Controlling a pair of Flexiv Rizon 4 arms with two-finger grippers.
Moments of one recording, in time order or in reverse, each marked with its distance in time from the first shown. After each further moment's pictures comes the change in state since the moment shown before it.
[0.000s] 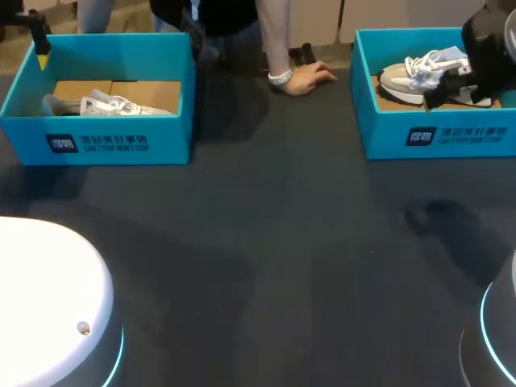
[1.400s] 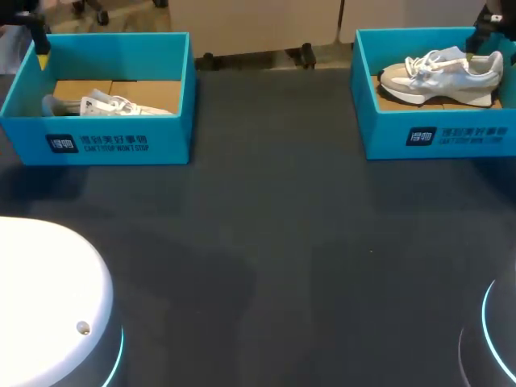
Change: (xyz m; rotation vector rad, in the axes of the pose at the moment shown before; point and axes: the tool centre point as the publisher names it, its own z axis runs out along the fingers) left arm 0.000 0.000 0.000 0.000 0.000 0.000; right arm -0.196 0.110 0.118 0.088 -0.133 0.349
